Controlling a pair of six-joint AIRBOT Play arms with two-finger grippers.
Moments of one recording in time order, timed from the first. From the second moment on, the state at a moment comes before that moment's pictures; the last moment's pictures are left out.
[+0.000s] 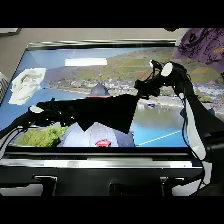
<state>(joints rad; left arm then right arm) 0.02 -1.55 0.86 0.62 -0.84 -1.43 0.15 -1.73 1.70 -1.20 1.24 1.78</state>
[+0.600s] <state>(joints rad) 0.18 -1.39 1.50 0.84 -1.05 -1.51 0.15 -1.45 1.70 -1.36 1.03 1.69</state>
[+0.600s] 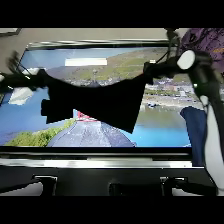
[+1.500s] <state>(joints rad) 0.30 -0.89 2.01 1.43 -1.12 -1.71 0.15 -0.72 1.70 -1.47 1.03 1.62</state>
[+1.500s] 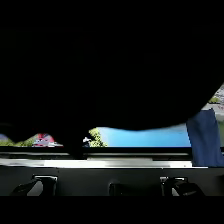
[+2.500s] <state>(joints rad) 0.06 -1.93 1.89 1.16 -0.96 -1.57 0.15 -1.83 1.69 -1.24 1.06 1.86</state>
